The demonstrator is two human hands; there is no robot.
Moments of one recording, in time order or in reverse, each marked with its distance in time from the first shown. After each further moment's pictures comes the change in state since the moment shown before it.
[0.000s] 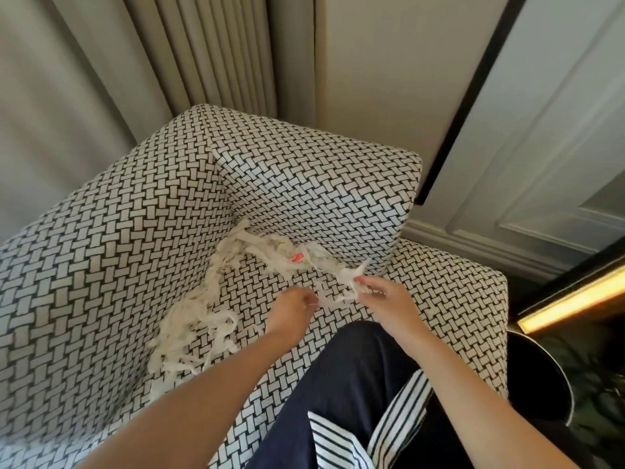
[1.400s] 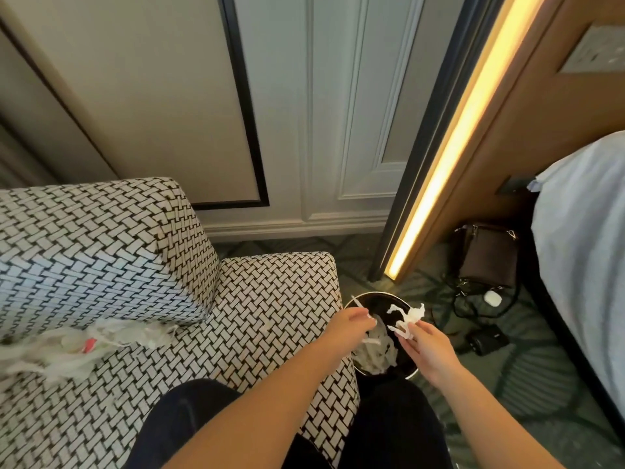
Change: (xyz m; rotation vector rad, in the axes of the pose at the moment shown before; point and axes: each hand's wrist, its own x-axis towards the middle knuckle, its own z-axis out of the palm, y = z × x) left_hand -0.027 0.288 0.191 -0.444 -0.878 -0.124; right_hand -0.084 0.223 -0.230 0.950 0.756 0.560
